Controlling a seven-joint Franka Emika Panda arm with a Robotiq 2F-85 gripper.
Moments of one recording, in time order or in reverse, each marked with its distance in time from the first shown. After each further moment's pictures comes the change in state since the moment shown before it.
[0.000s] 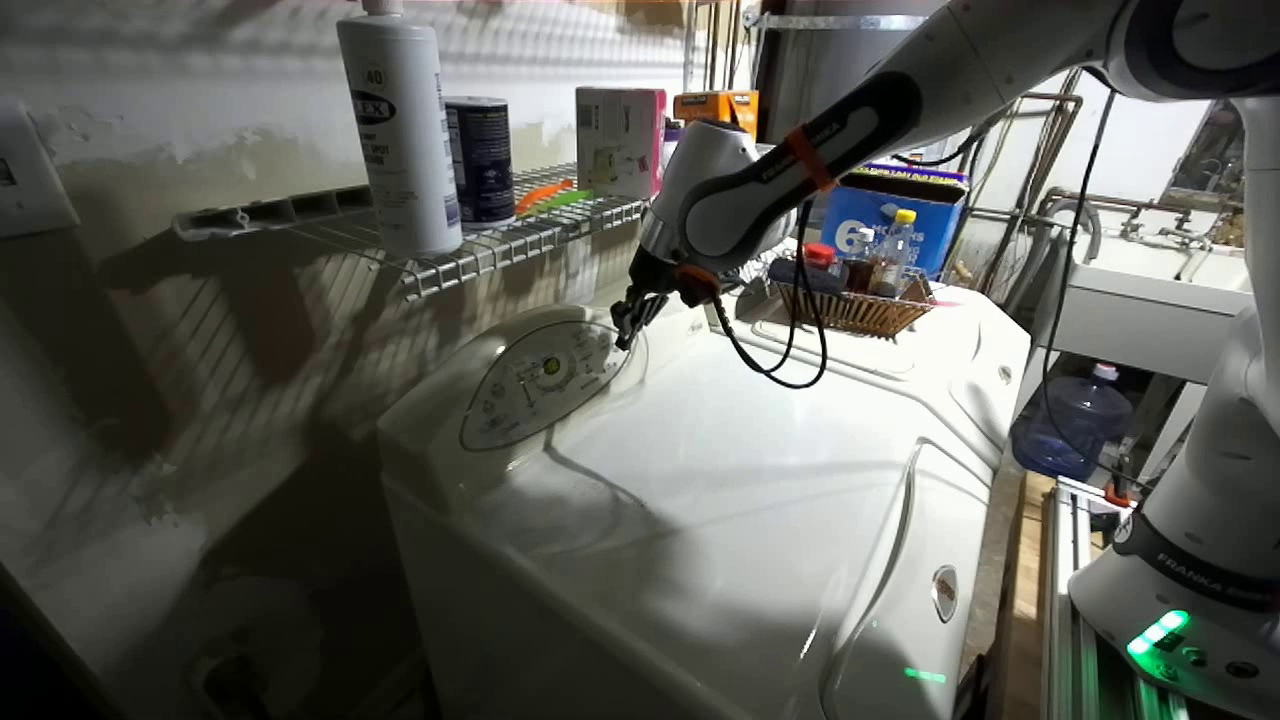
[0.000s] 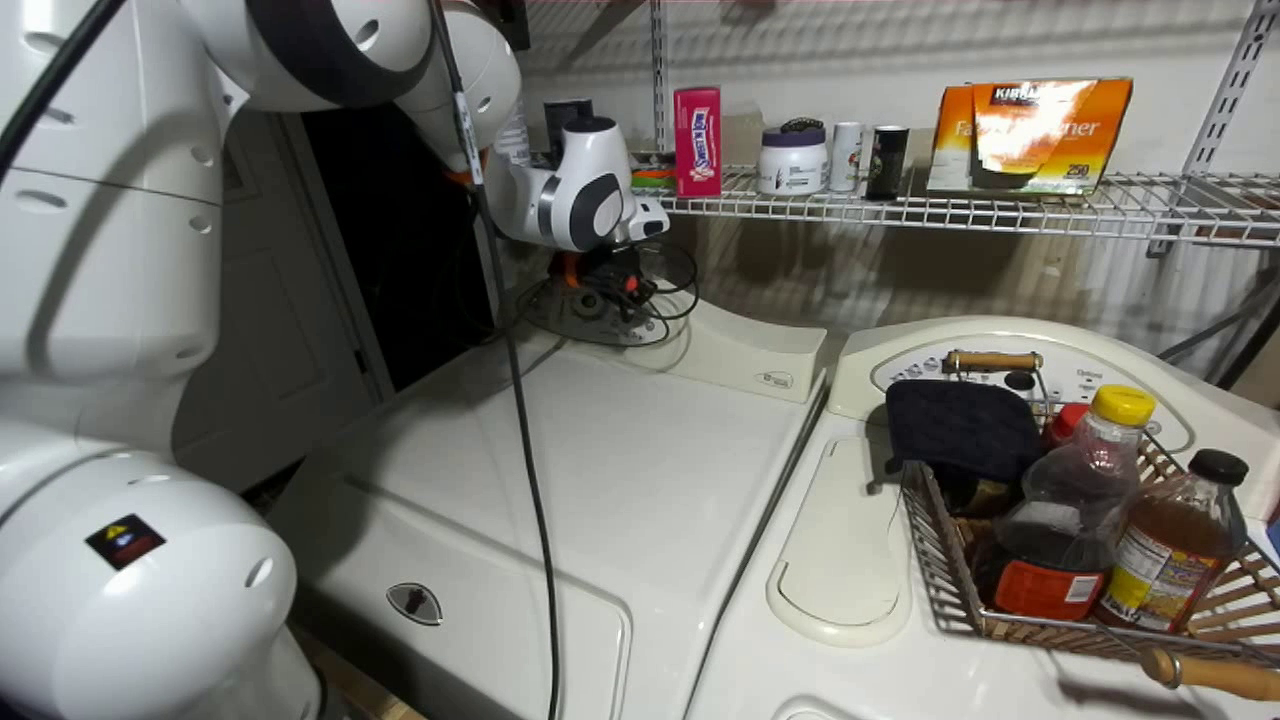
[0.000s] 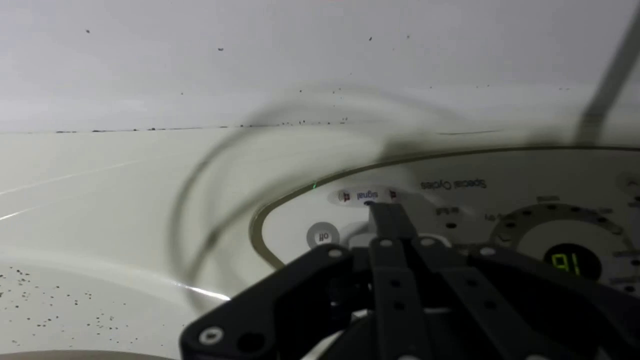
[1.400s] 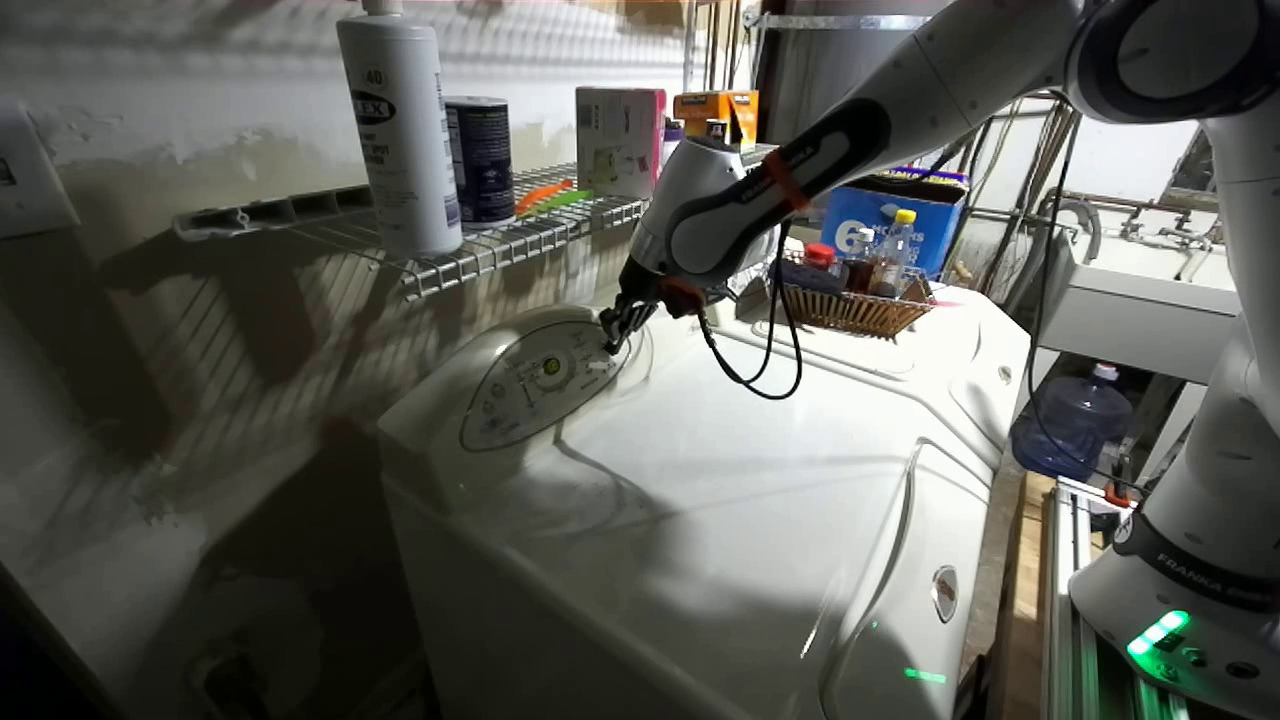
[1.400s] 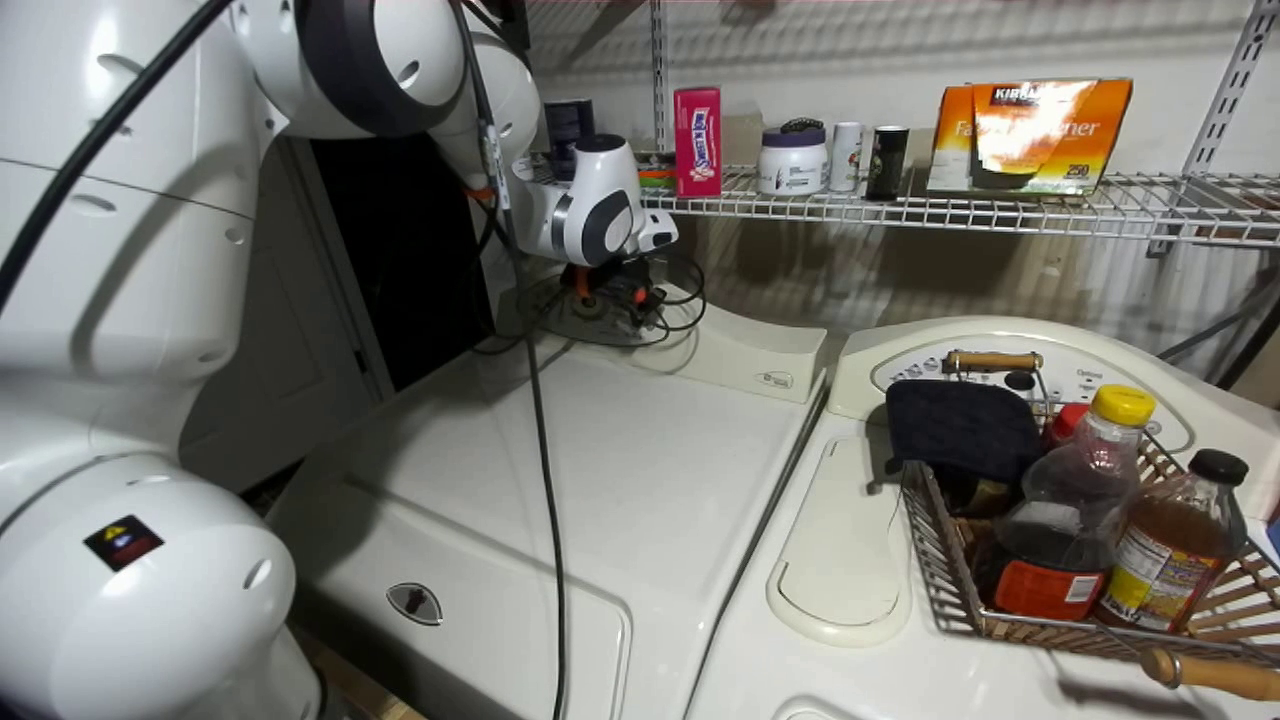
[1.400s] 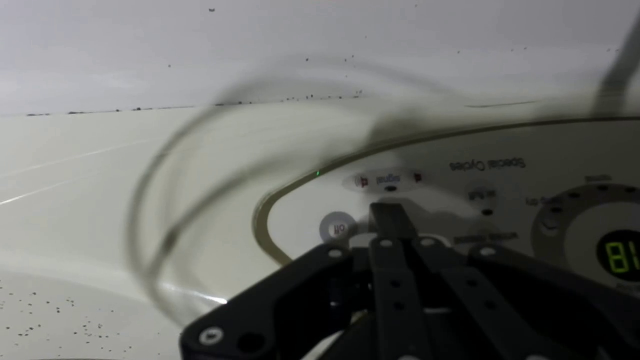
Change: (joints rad) arm -0.006 0.085 -0.003 0.066 0.000 0.054 0.017
